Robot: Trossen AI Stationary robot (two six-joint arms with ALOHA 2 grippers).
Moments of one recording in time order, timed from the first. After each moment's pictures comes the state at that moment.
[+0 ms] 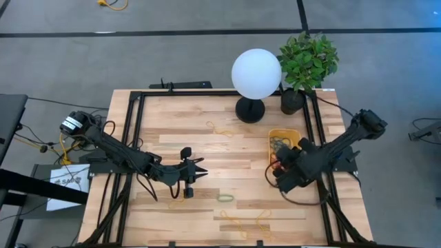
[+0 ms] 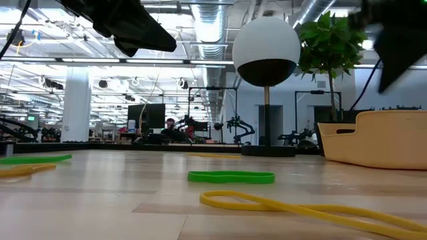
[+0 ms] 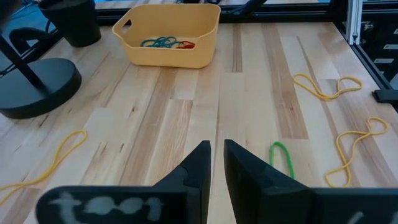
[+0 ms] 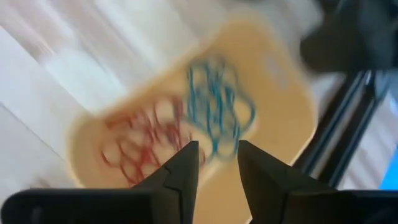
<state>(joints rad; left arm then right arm) -0.45 1.38 0.72 0.15 -0.51 -0.23 0.57 1.45 1.02 -1.43 0.52 1.29</state>
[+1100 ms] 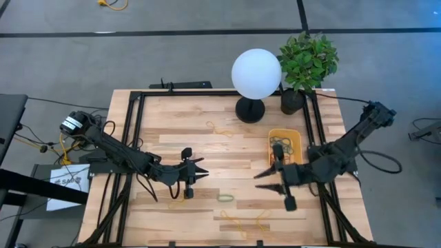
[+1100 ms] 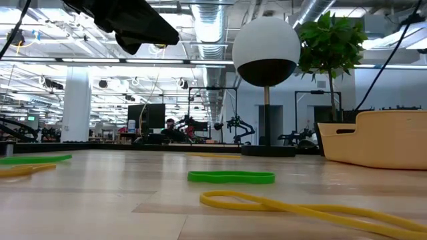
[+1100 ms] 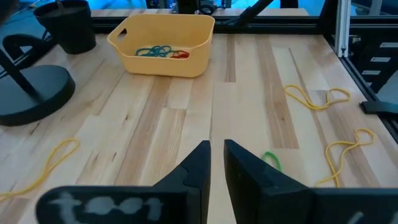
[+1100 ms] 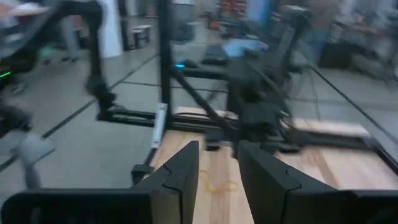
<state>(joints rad) -0.45 1.38 0.72 0.19 -0.50 -0.23 0.70 1.20 1.11 -0.10 0.51 0.02</state>
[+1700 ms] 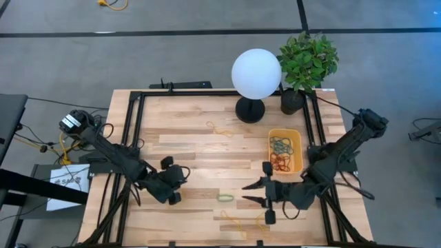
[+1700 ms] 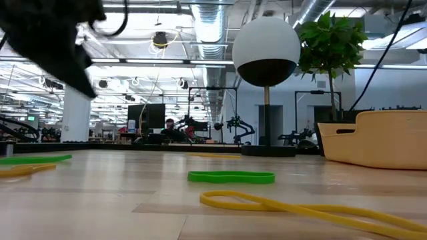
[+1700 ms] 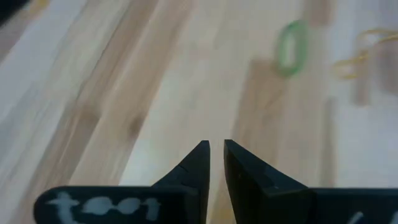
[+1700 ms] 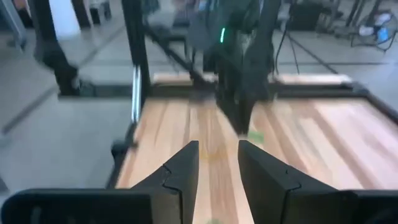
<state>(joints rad) -0.61 1.35 0.72 -0.38 -0.51 -0.80 0.75 1.42 1.07 -0.01 0.68 0.21</state>
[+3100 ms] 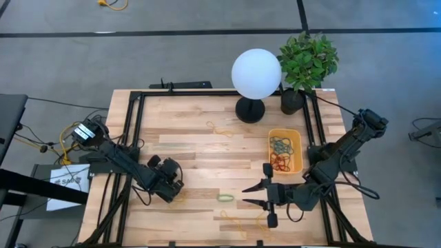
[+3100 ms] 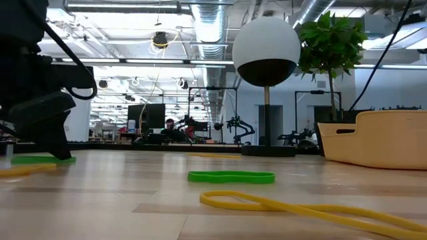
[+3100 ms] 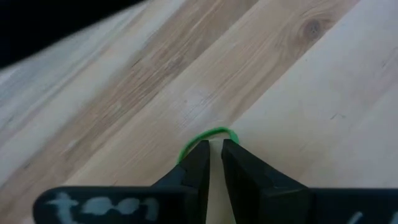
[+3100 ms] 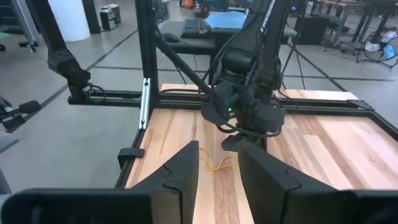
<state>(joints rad) -0.60 1.59 0.67 -0.61 -0.54 -1.39 0.76 1.43 1.11 0.01 0.68 0.14</state>
